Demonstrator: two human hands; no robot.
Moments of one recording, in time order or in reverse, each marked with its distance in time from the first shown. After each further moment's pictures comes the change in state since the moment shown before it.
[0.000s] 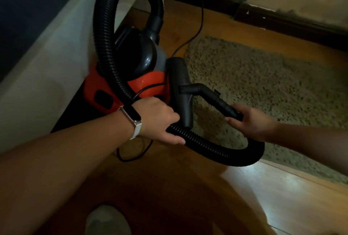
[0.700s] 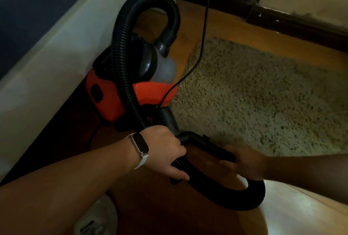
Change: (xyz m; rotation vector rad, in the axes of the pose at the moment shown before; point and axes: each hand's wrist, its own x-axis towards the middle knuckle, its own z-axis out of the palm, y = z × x) left_hand 0.004 0.092 0.023 -0.042 -0.135 0.034; right_hand -0.032 0.056 0.067 -0.056 -0.449 -0.162
